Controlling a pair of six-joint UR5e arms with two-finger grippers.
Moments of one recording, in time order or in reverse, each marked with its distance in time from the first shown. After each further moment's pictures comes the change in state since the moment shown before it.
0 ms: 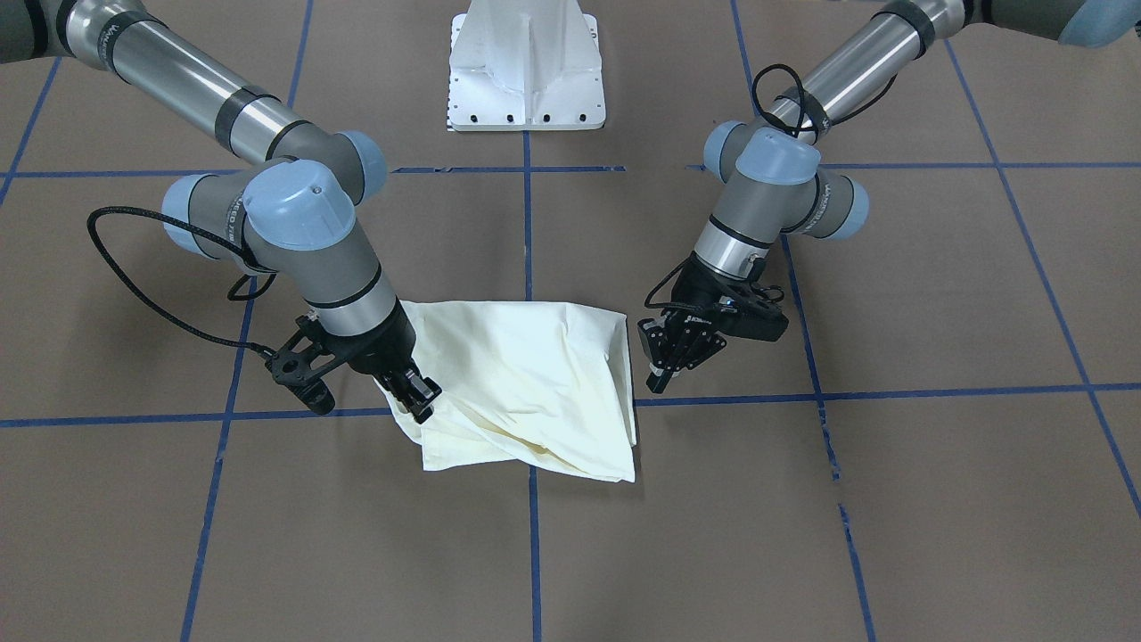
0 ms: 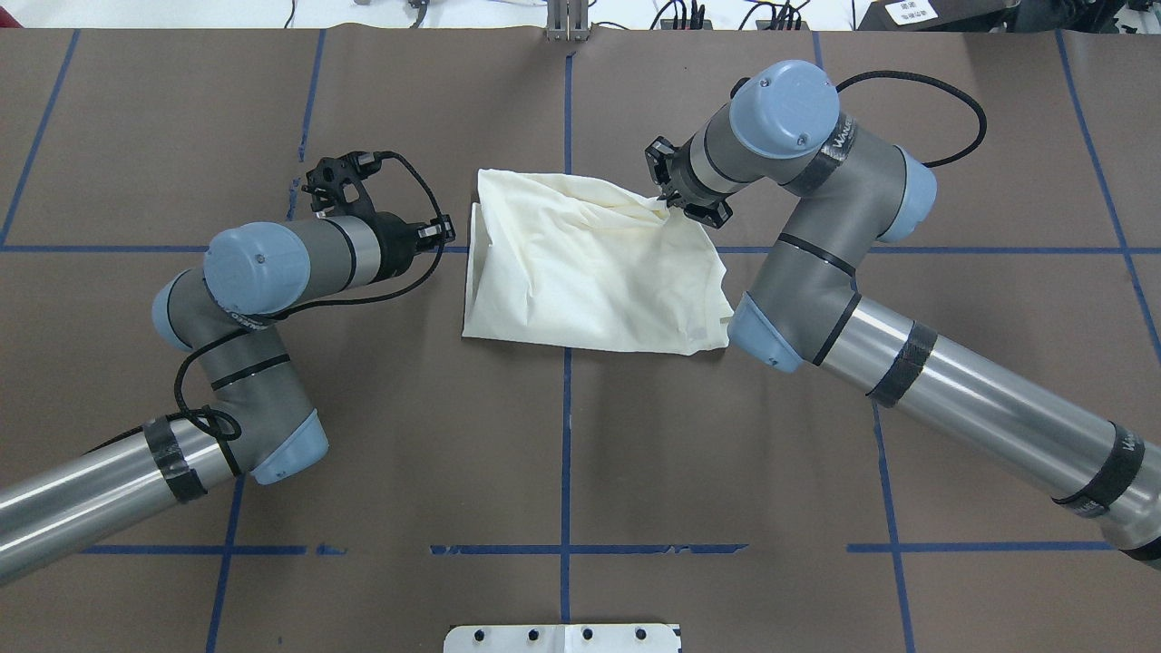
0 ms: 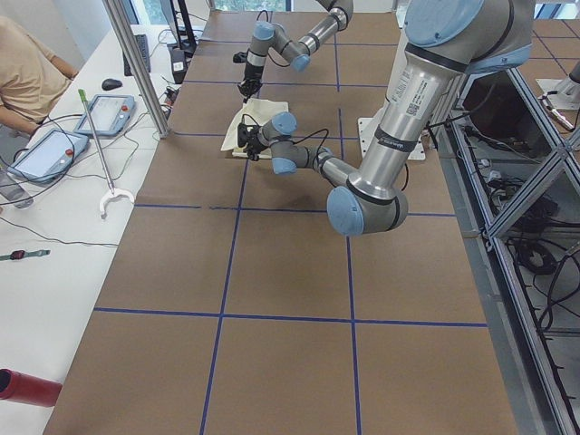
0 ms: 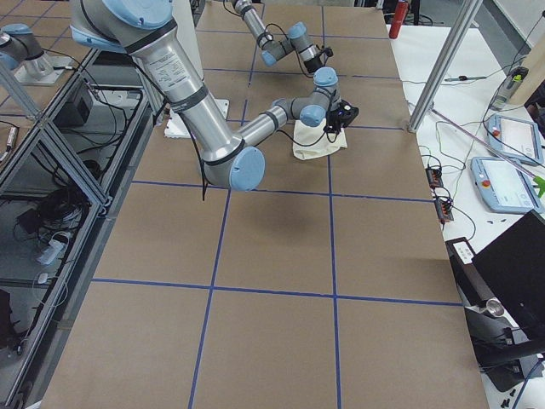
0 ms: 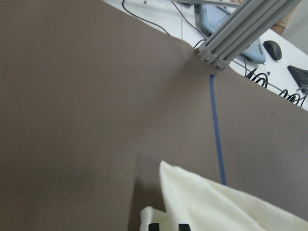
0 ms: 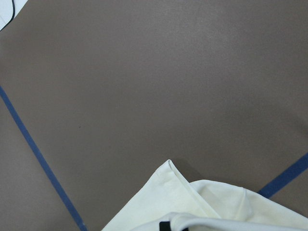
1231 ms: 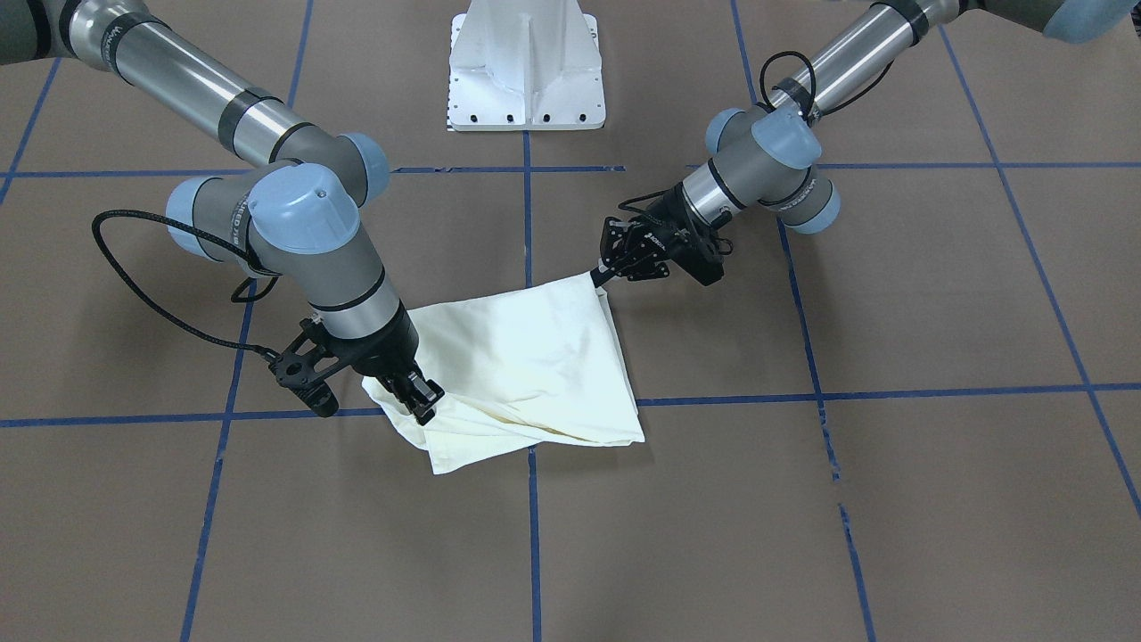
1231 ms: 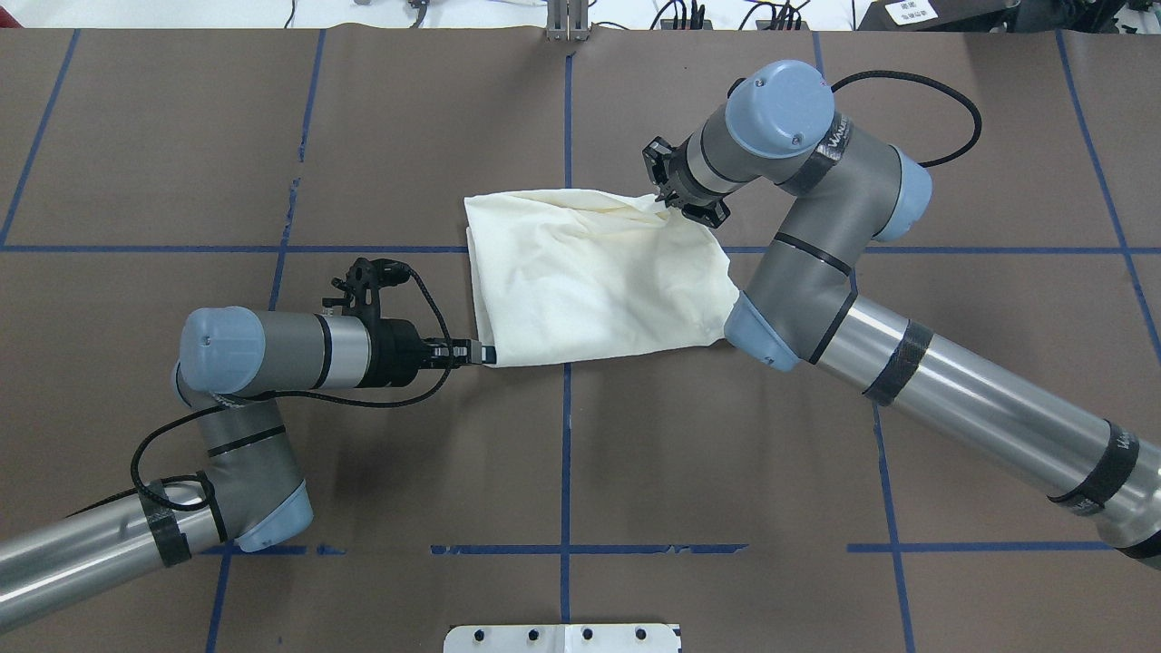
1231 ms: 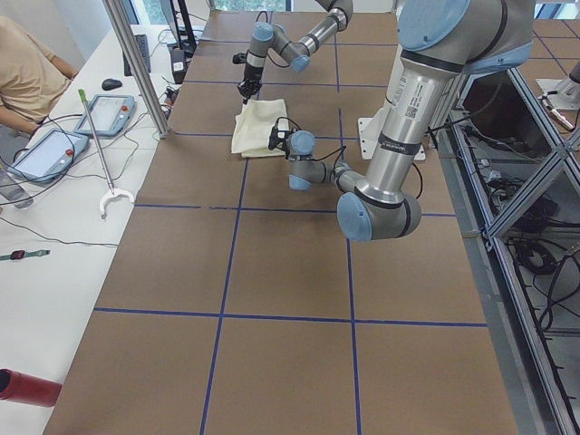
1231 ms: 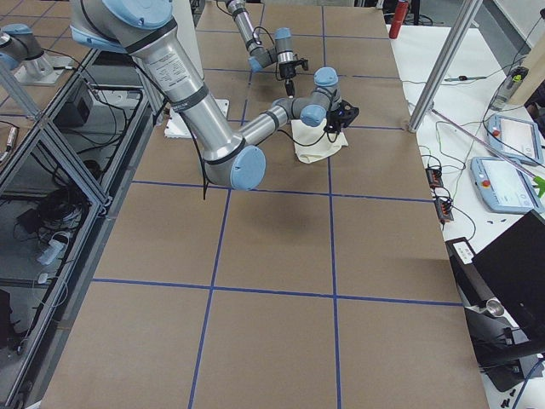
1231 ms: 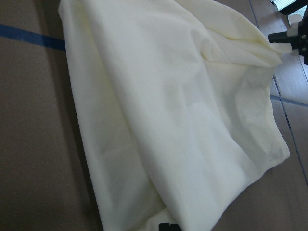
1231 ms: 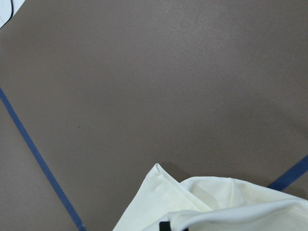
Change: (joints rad) left arm 0.100 0.072 0.023 -0.412 -0.282 0.079; right arm -0.001 0.007 -0.015 0.001 0.000 0.000
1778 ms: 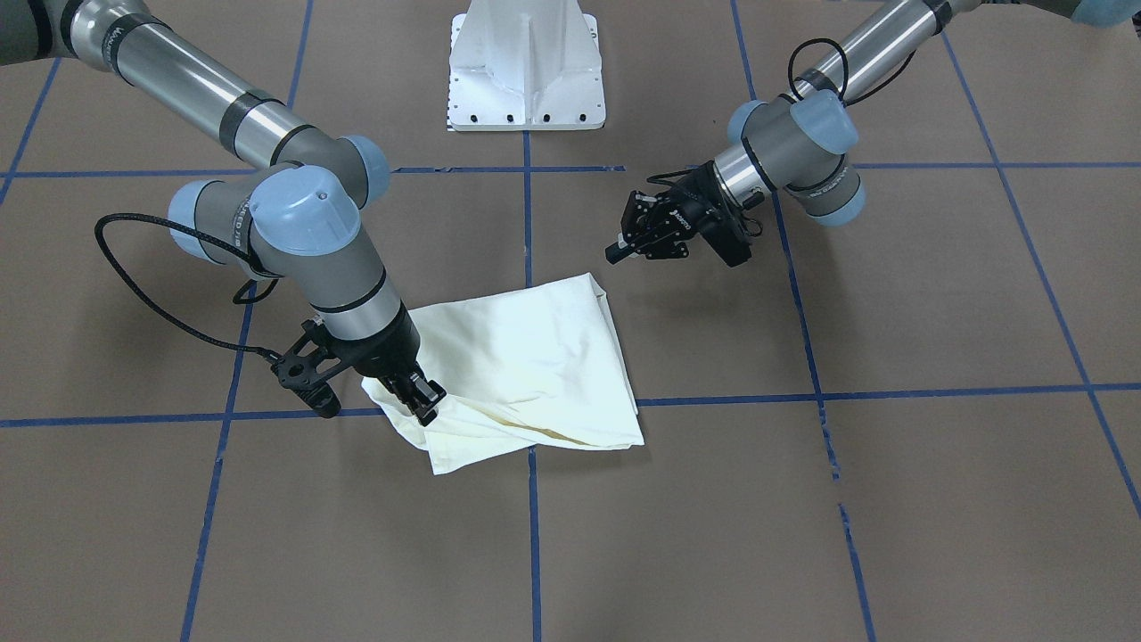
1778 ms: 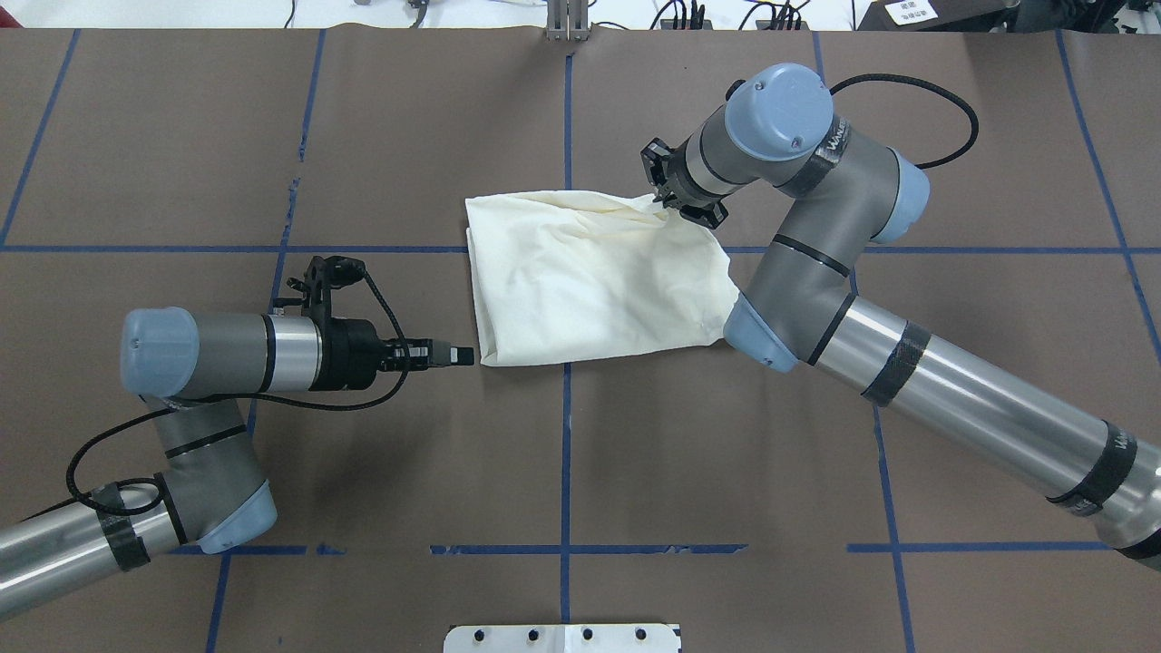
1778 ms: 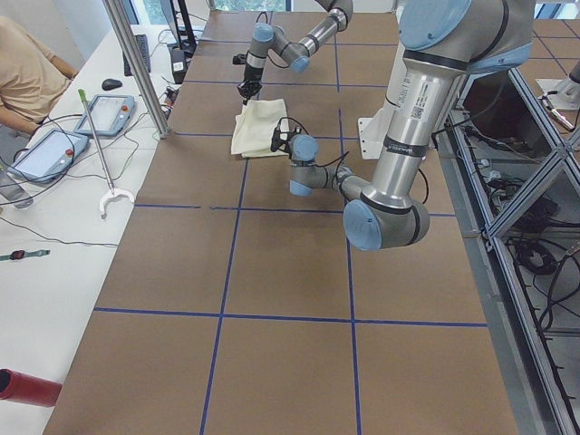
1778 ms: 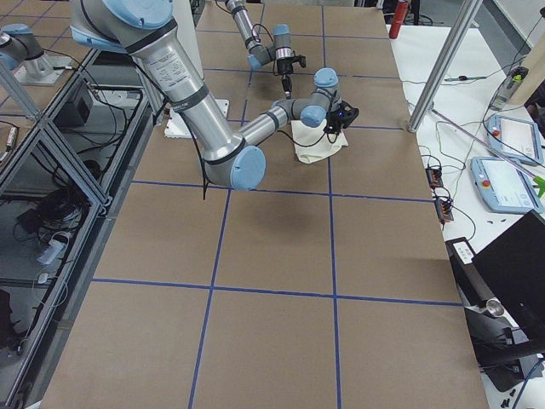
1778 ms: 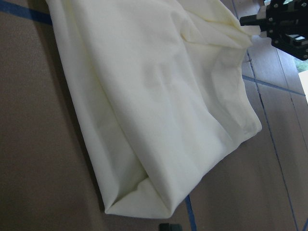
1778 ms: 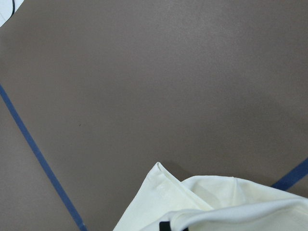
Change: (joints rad) left arm -0.035 0.068 -0.080 -0.080 -0.018 -0.066; right arm -0.003 0.001 -0.008 0.022 -0.001 0.001
